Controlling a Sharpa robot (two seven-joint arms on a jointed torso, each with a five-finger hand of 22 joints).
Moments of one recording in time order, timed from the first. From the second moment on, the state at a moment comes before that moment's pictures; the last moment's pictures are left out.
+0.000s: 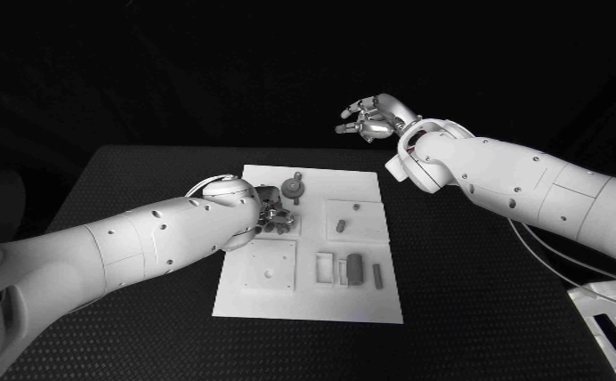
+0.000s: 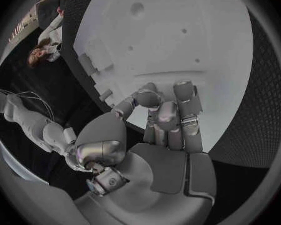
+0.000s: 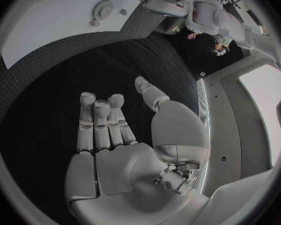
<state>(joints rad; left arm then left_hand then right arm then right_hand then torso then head) 1.26 -0.41 -0.20 1.13 -1.22 0.04 -0.45 0.69 0.04 0.59 -0.23 0.25 1.12 0.00 0.46 0.82 1.40 -0.12 0.87 0.76 1.31 -0.21 1.37 0.78 0.06 1.41 -0.24 0.56 1.31 1.26 -0.65 0.03 1.14 -0.90 -0.41 0.09 0.97 -0.11 0.52 -0.25 0.10 0.78 0.18 0.26 0.48 0.98 0.06 1.11 0.90 0.99 -0.03 1.39 0.86 0.25 0.92 0.05 1.01 1.31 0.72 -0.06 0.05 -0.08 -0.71</state>
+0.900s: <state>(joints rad) 1.26 -0.45 -0.19 1.12 -1.22 0.03 -0.44 0.71 0.06 0.59 -0.25 0.25 1.12 0.00 0.46 0.82 1.40 -0.12 0.88 0.76 1.31 -0.21 1.38 0.77 0.05 1.41 -0.24 0.56 1.31 1.26 -0.65 0.03 1.14 -0.90 -0.41 0.09 0.97 -0.11 0.51 -0.25 0.10 0.78 0.18 0.26 0.48 0.98 0.06 1.11 0.90 0.99 -0.03 1.39 0.86 0.25 0.92 0.05 1.01 1.31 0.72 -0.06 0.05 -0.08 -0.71</state>
